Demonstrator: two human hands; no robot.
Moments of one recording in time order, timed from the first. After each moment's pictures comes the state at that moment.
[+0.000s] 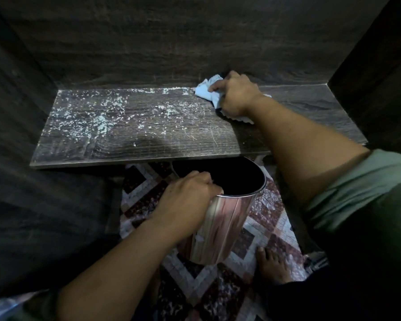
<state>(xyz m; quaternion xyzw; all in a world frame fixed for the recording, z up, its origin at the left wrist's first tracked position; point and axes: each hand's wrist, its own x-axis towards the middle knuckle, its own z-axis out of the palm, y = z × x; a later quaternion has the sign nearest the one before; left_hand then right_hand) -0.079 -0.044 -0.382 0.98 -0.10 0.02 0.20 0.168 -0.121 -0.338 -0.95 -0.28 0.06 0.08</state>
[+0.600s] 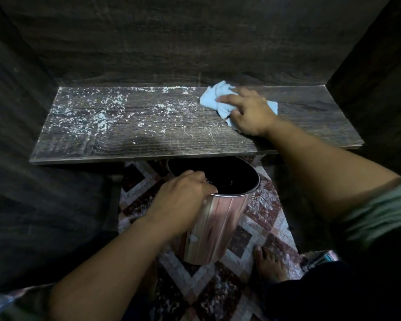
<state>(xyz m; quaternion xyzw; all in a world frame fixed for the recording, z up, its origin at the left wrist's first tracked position) -0.080 -0.037 -0.387 0.98 -0.10 0.00 0.20 0.152 -0.171 -0.366 -0.93 -0.35 0.04 0.14</state>
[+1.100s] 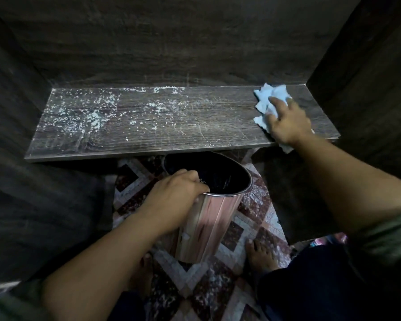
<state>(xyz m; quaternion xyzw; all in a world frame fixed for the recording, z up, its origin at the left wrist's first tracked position) -0.093 -0.042 -0.384 0.97 -0.12 -0.01 0.19 0.143 -0.270 -0.368 -0.99 -0.09 0.00 0.12</state>
